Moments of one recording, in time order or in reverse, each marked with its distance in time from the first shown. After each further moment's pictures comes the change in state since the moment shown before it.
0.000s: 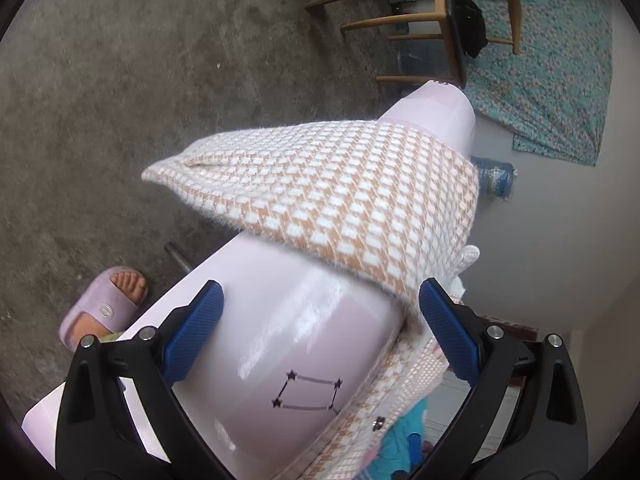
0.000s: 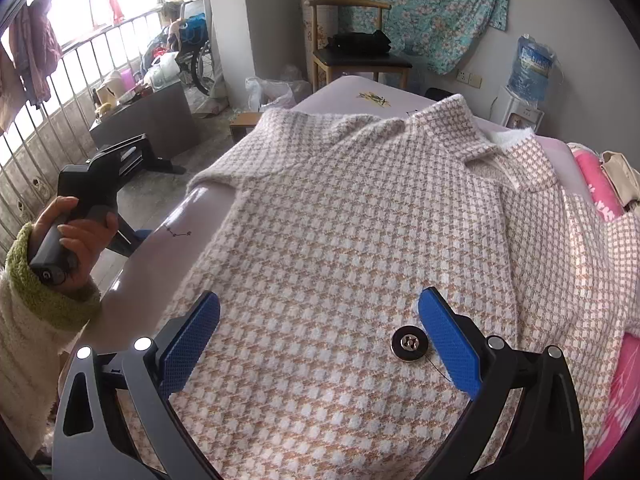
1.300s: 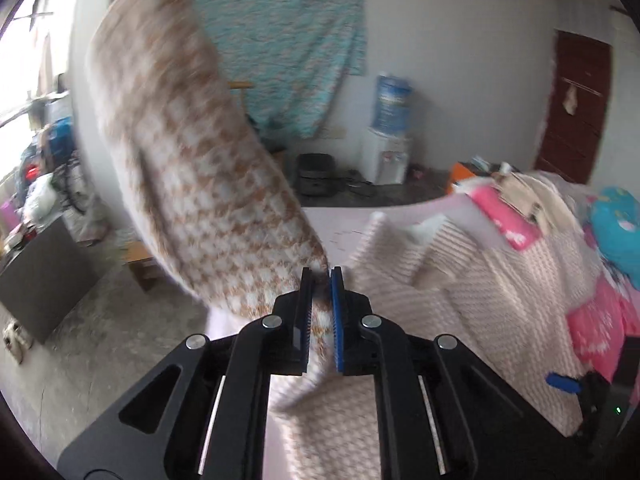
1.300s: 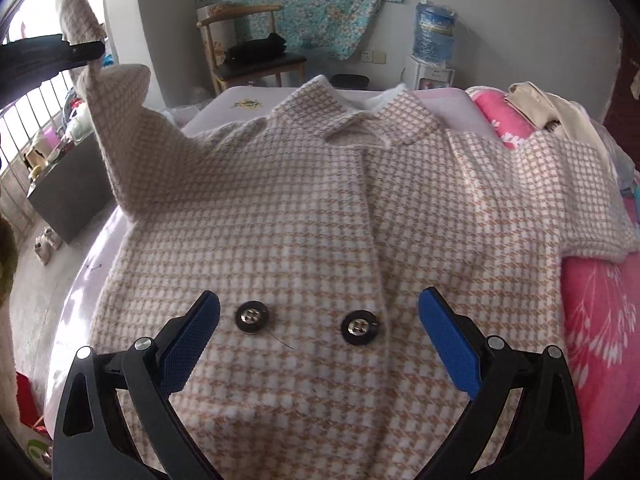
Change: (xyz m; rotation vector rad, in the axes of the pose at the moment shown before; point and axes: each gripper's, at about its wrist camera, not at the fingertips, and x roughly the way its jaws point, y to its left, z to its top) left arm 0.002 -0.300 -0.246 1.417 -0.400 0.333; right arm -0.037 -0.096 -0.029 0.263 -0.024 -0.213
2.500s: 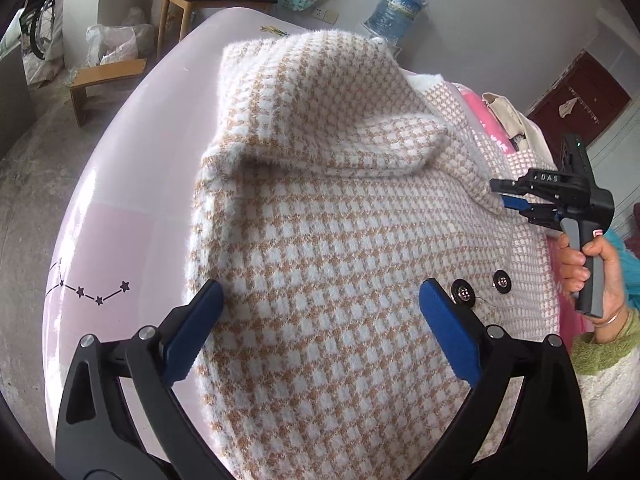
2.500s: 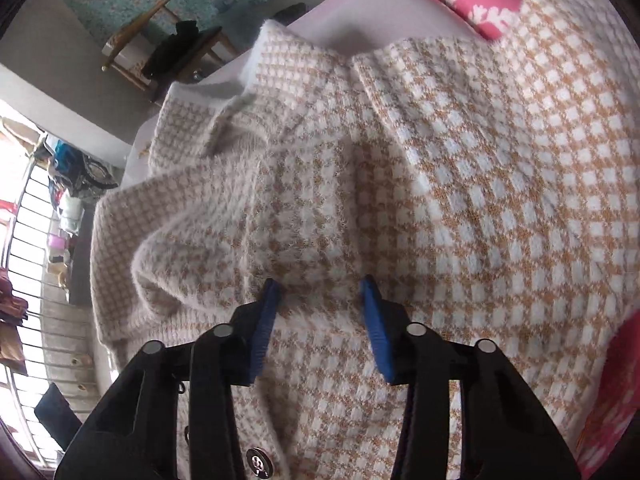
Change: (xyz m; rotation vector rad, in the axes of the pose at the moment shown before) left arm 0.054 0.040 -0.168 -0.331 0.337 -0.203; right arm 0.120 -0.121 0.083 0.389 0.298 0.188
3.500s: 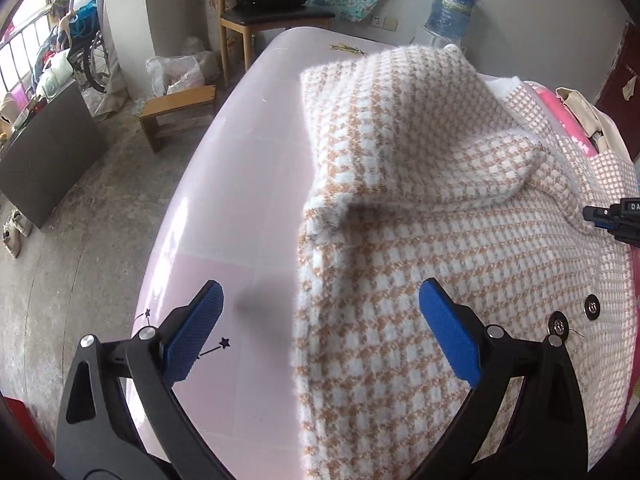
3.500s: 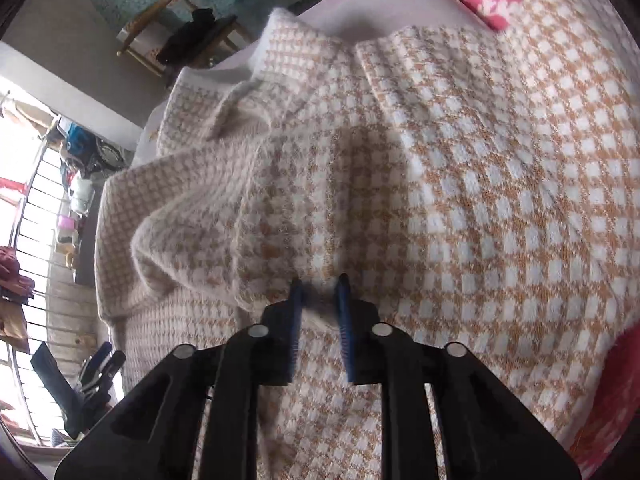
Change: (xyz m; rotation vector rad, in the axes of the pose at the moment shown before) left arm 0.006 0.011 0.026 0.054 -0.047 0.367; right arm 0.000 -0.014 -0.005 -0.045 0.031 0.071
